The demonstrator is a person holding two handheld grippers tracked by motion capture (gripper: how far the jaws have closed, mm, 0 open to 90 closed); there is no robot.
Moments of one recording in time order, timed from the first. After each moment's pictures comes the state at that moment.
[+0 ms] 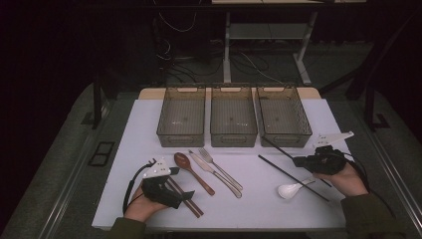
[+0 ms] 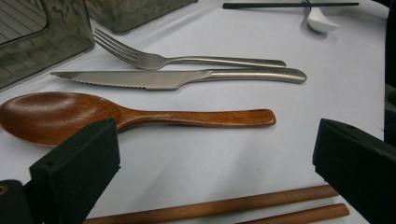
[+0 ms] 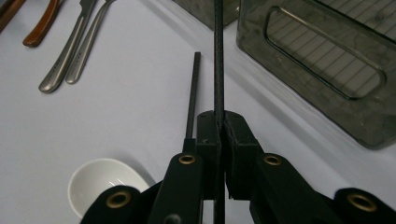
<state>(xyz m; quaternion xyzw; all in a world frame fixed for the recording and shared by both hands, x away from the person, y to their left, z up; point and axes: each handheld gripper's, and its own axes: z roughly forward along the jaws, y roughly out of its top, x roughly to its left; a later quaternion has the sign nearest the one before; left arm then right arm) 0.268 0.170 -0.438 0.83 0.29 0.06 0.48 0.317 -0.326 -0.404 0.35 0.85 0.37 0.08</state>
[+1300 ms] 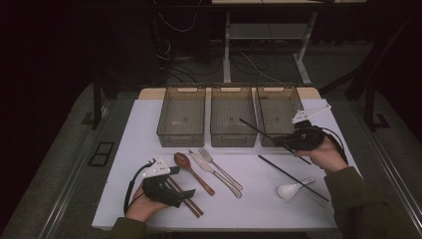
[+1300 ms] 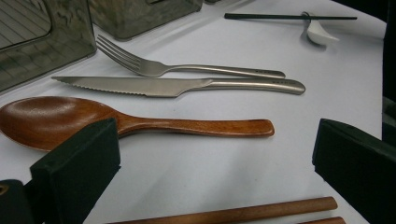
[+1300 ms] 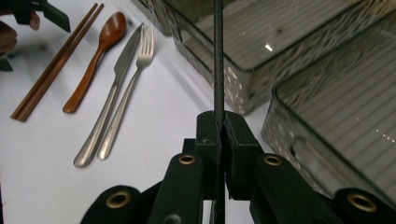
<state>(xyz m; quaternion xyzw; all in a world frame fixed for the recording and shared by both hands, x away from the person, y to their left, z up) 0.268 0.169 -0.439 0.82 0.30 0.06 0.49 0.365 -0.270 -0.358 0.32 0.86 0.40 0.05</state>
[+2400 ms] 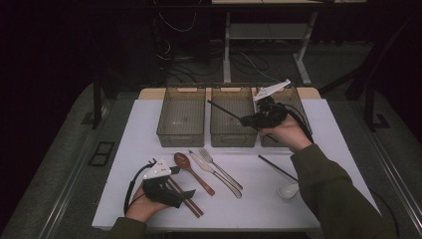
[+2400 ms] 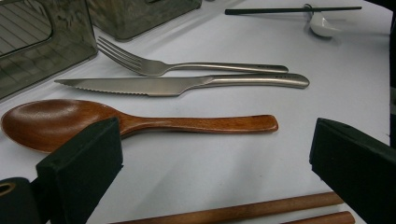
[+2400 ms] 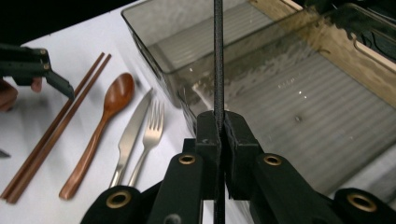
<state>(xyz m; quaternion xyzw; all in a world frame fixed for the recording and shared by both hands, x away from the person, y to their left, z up) 0.267 0.169 -0.439 0.82 0.29 0.08 0.48 0.410 -0.176 -0.320 0.29 0.87 0.40 0.07</state>
